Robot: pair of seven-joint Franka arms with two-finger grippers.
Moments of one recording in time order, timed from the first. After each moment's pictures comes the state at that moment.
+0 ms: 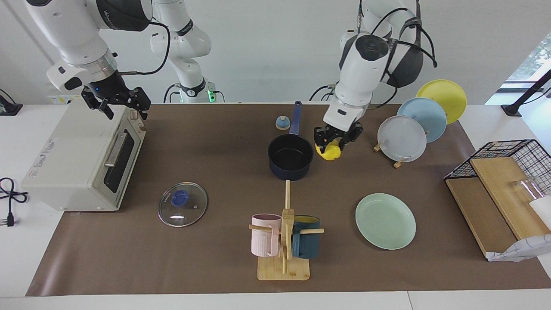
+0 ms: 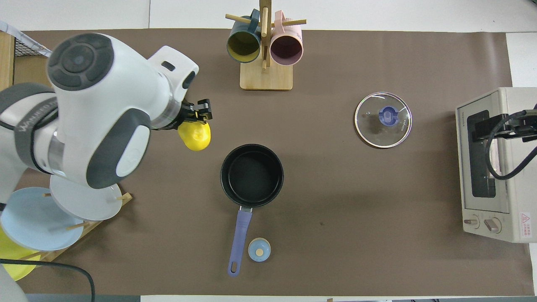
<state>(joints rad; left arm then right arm) -0.40 0.18 -0.02 -1.61 -0.05 1.86 -0.50 0.05 -0.03 -0.09 -1.63 -0.02 1.55 -0.01</state>
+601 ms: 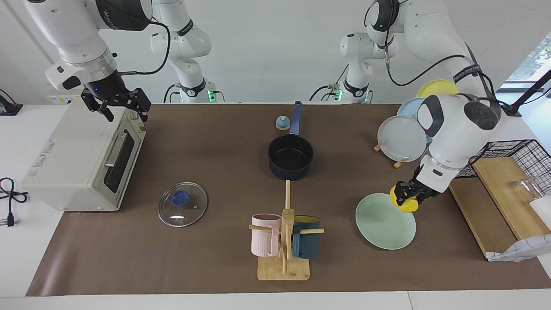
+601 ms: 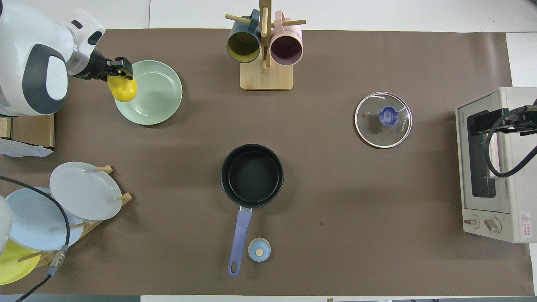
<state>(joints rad) -0.10 0.51 -0.02 -1.41 -0.05 2.05 -0.08 0.05 -0.03 -0.09 -1.63 -0.01 1.59 -0.01</state>
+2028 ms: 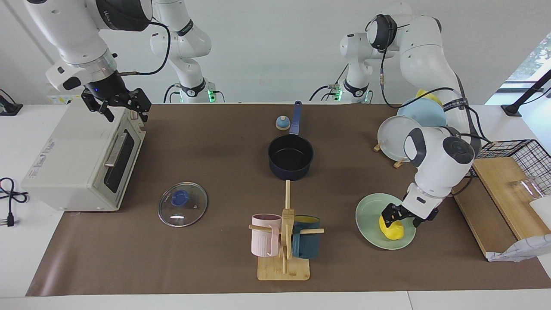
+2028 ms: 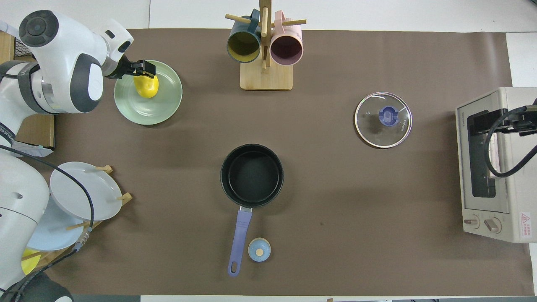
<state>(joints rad) -0.10 0.55 -0.03 -1.37 -0.02 2.08 -0.04 0.05 -0.03 -0.09 -1.64 0.00 1.59 -0.01</state>
